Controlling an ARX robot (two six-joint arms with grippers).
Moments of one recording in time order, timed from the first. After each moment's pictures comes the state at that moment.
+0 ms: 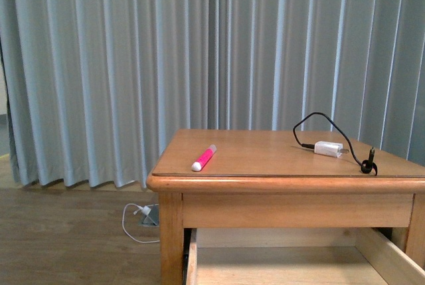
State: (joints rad) left arm 0.00 0.00 0.02 0.00 0.00 0.00; right arm 0.29 0.55 0.47 -0.32 -0.16 0.27
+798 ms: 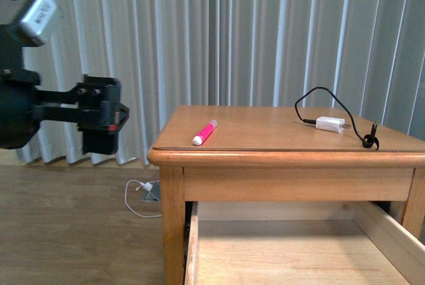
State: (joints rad) left arm -0.24 1.42 0.79 0.56 -0.03 0.06; right arm 0.29 0.55 0.47 -0.32 -0.16 0.27
